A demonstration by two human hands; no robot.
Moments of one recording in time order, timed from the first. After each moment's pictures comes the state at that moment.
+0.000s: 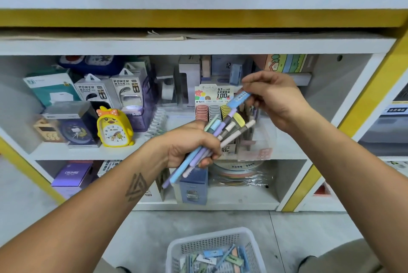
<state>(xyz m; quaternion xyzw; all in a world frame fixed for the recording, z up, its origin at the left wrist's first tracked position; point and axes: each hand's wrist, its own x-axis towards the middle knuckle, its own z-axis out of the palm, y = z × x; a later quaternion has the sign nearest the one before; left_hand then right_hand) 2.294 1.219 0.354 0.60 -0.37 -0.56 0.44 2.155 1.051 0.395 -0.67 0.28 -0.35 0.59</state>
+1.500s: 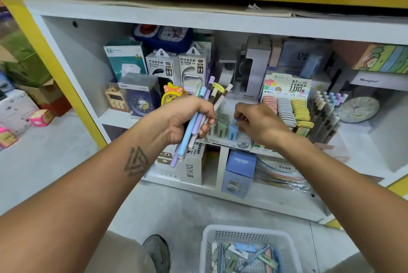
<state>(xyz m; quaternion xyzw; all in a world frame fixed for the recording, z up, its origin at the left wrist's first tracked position) 2.400 1.304 0.354 0.65 -0.18 -0.47 0.58 2.281 1.131 0.316 -0.96 0.20 -0.08 0.19</state>
